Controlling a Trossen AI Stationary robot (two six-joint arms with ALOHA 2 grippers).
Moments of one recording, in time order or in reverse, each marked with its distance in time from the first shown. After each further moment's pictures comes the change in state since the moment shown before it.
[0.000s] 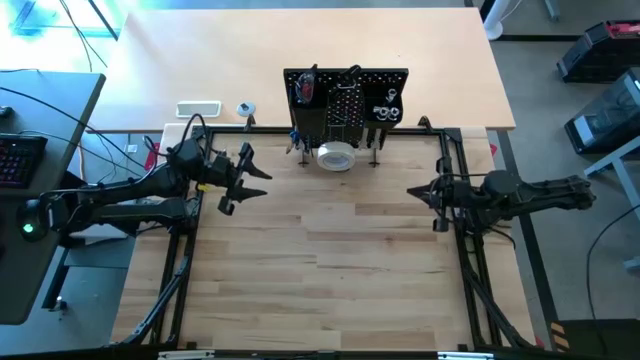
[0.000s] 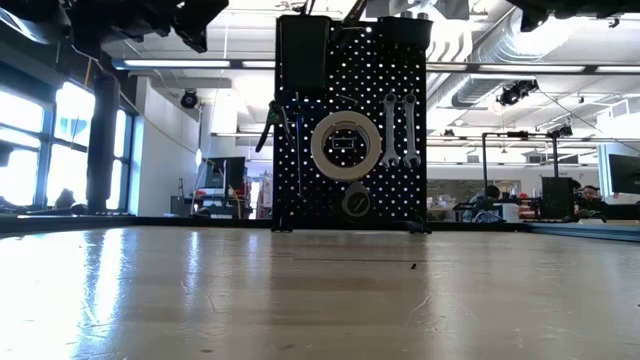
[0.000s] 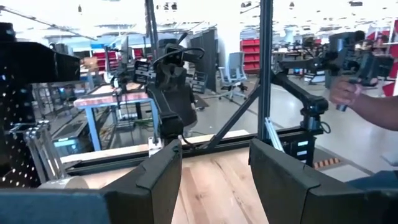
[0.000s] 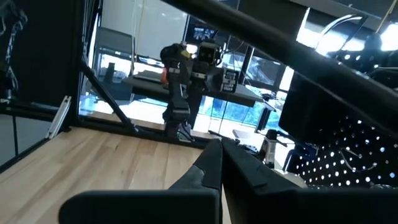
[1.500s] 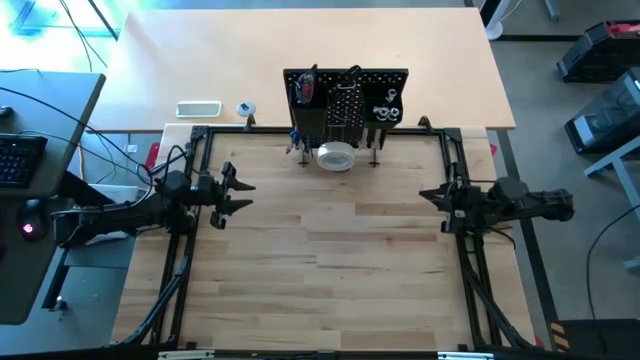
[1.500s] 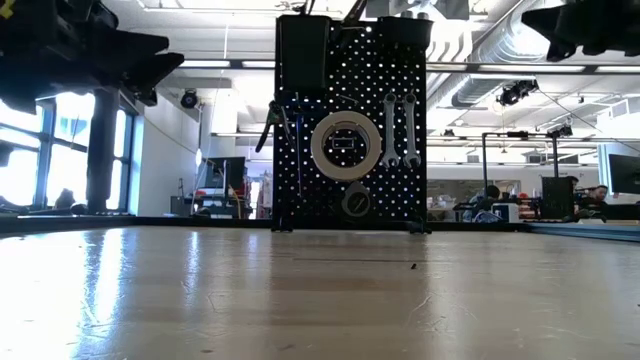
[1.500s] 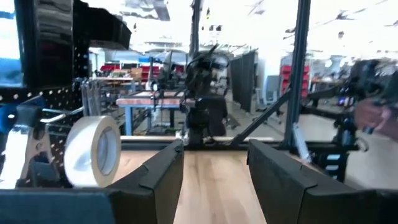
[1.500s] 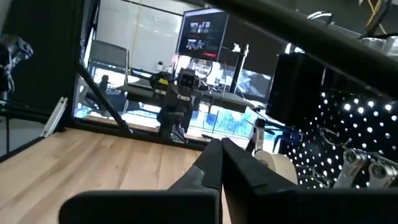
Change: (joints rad) left arm -0.069 -0.433 -0.446 0.102 -0.270 -0.103; right arm -0.008 -0.389 -0.199 -0.107 0.001 -0.022
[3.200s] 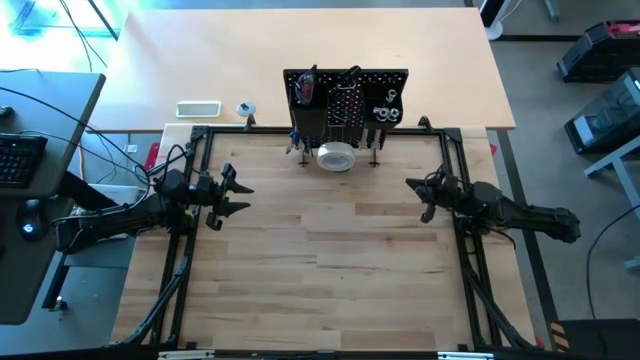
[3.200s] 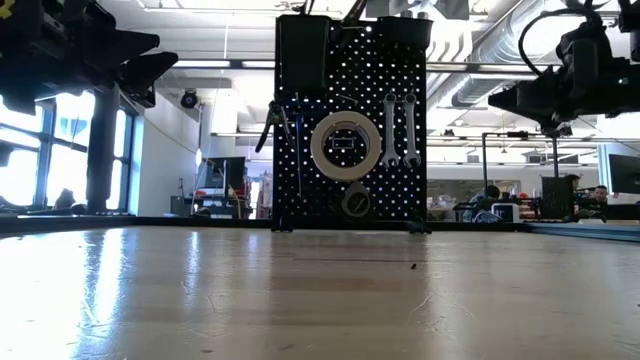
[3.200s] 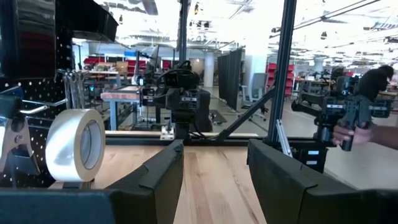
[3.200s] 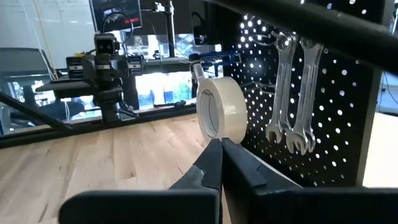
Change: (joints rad) left arm 0.054 -0.052 0.001 -0.066 0.113 -0.047; right arm -0.269 0.003 -0.229 0.129 0.055 0.320
